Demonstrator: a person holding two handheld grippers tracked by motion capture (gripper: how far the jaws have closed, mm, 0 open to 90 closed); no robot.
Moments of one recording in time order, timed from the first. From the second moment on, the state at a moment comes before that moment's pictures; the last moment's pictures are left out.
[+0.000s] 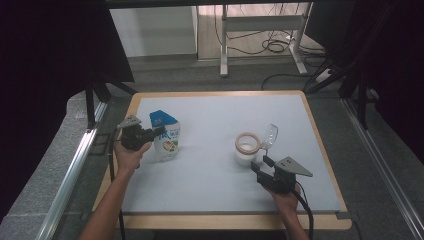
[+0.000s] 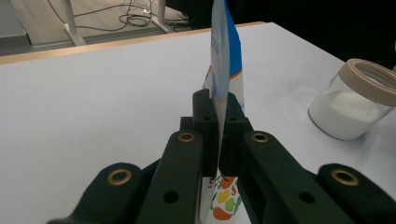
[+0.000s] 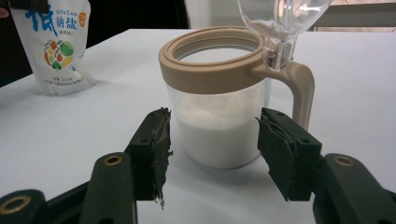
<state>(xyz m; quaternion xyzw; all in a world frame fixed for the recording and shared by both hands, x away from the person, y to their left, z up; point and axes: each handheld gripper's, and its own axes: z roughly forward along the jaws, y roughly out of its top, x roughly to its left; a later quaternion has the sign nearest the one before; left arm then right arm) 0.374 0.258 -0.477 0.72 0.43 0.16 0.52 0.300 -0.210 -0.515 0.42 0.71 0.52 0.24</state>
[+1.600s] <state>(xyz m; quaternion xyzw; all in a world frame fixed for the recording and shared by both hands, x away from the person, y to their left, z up) 0.355 0.267 -0.513 0.74 0.45 0.11 0.49 0.302 -0.209 -0.516 0.42 0.70 0.52 0.23</state>
